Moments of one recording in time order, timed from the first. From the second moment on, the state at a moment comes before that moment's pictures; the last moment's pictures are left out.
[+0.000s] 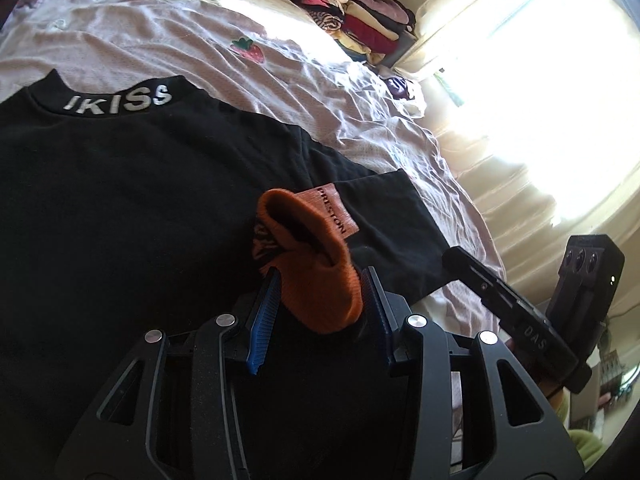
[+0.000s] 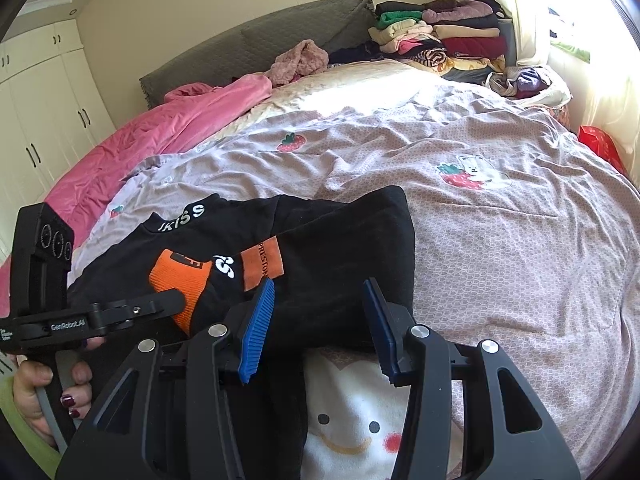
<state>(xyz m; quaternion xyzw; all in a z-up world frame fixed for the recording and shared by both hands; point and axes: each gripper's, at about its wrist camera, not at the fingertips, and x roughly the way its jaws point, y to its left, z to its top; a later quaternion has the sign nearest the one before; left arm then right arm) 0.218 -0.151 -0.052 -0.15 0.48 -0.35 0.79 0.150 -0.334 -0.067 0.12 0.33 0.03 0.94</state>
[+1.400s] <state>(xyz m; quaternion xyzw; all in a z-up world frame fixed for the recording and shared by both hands) 0.212 0.041 -0.019 -0.17 0.40 -0.10 0.89 0.168 -0.240 -0.061 0.04 0.34 0.09 0.94</state>
